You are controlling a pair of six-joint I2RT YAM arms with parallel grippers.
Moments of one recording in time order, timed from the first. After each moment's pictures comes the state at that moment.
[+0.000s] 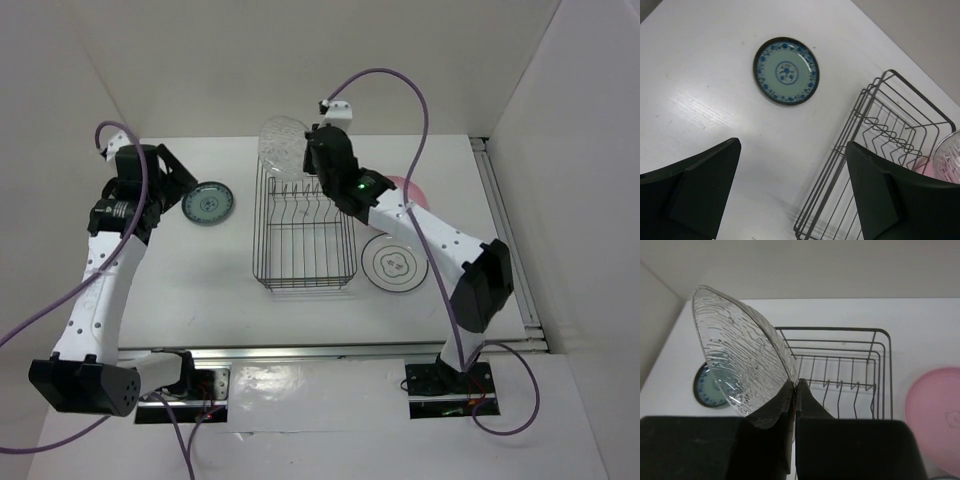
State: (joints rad) left arm -0.06 1.19 1.36 -0.73 -0.30 -0.66; right arm 0.73 1.70 1.62 -0.14 0.47 0.35
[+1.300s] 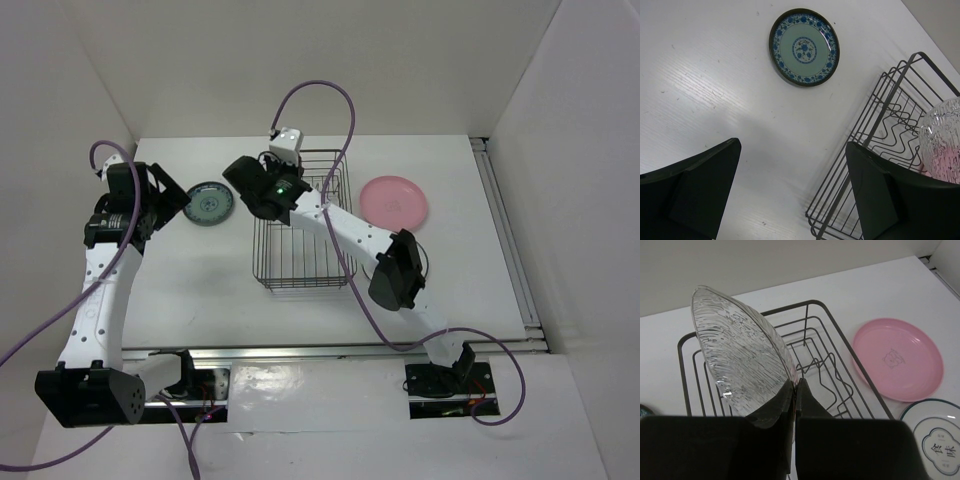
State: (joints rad) left arm 0.08 1.13 1.21 -0.74 -0.19 -0.66; right arm 0.95 2.30 2.35 -0.79 1.29 0.68
